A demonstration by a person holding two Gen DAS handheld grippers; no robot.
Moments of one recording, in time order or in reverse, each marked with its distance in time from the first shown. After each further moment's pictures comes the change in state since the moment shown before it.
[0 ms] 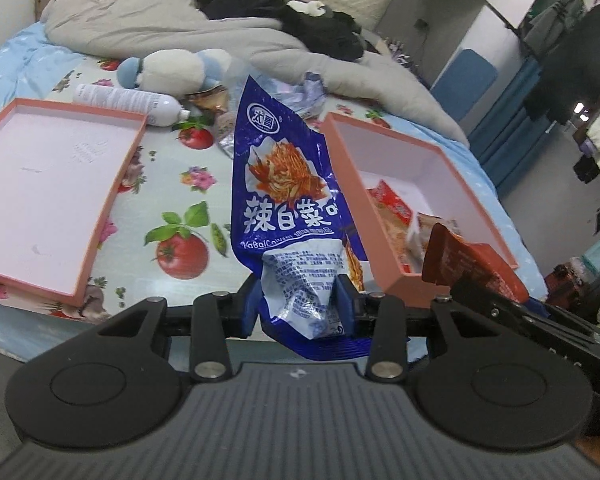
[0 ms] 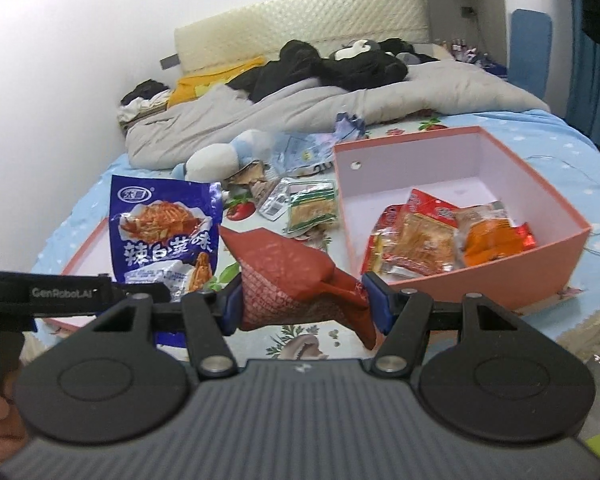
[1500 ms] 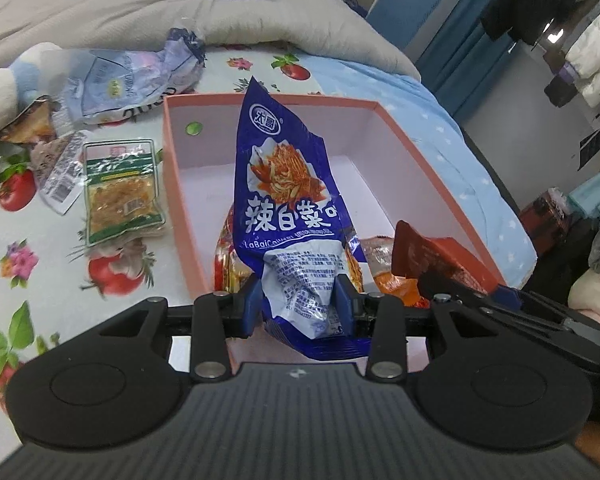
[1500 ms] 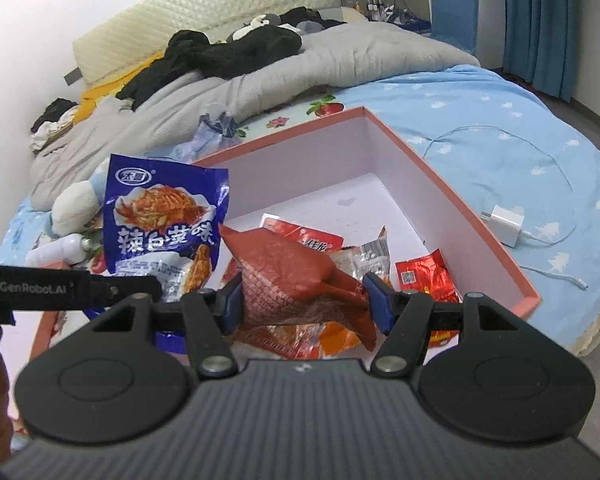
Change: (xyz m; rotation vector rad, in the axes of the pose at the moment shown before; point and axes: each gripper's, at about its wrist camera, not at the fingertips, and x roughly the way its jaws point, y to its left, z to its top) left arm 0.235 -0.143 0.115 0.182 0.210 -0.116; right arm 0.129 -0.168 0.067 0.154 0.088 -0.147
